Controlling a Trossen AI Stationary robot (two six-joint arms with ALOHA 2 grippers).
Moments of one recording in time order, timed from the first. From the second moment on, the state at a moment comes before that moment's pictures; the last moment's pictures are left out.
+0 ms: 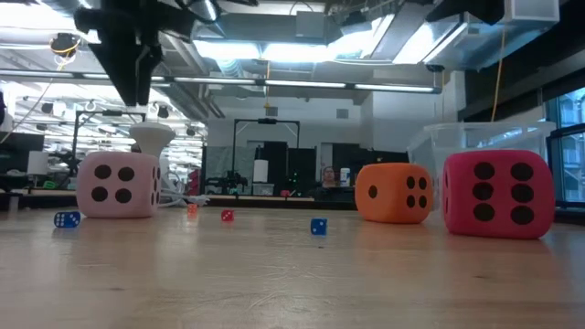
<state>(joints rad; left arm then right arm) -0.05 1.32 1.18 -1.32 -0.32 -0.33 0.19 0.98 1.20 -0.92 0.49 0.73</state>
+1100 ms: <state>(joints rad) -0.30 1.36 0.95 -1.09 -0.52 -0.58 0.19 0.99 1.20 -1.01 0.50 0.85</state>
